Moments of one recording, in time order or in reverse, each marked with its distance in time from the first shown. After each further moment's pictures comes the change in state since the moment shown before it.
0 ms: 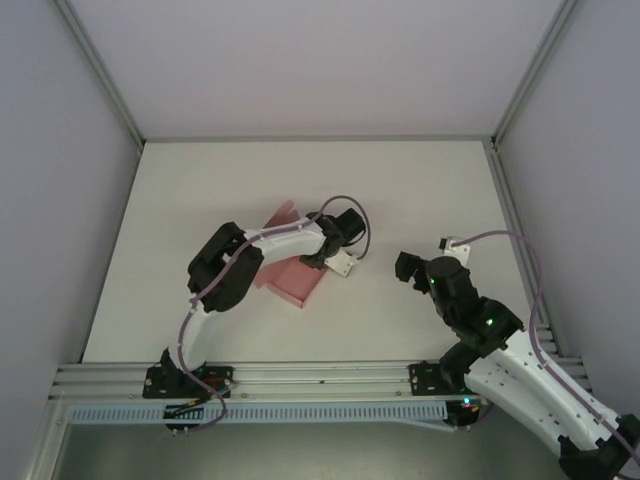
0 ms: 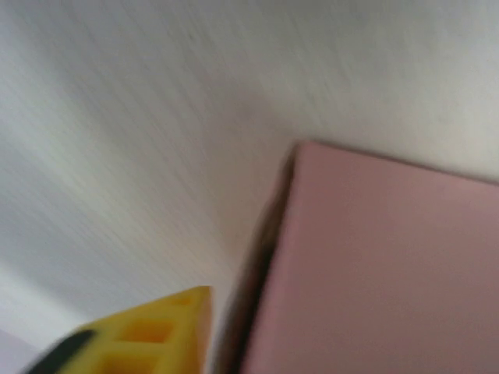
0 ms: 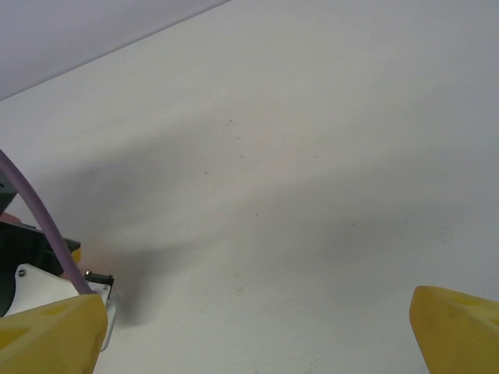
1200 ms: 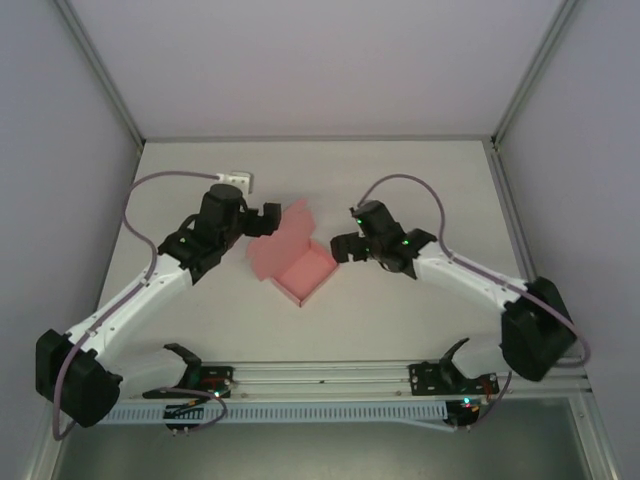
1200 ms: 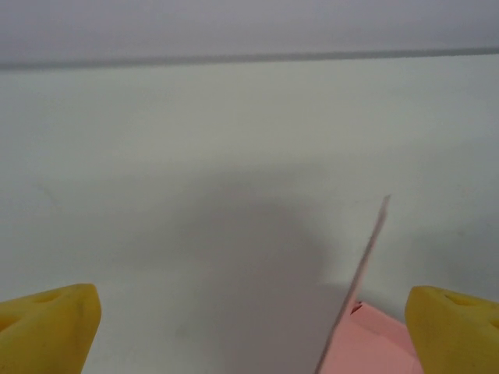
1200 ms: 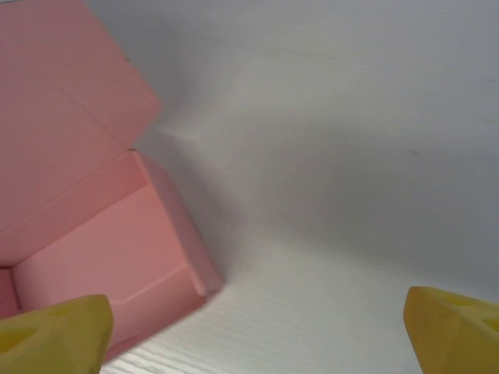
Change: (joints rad) left arm 0.359 -1.015 -0.635 0.435 0.195 -1.515; right arm 0.057 0.887 0.417 0.236 -0.372 -0.349
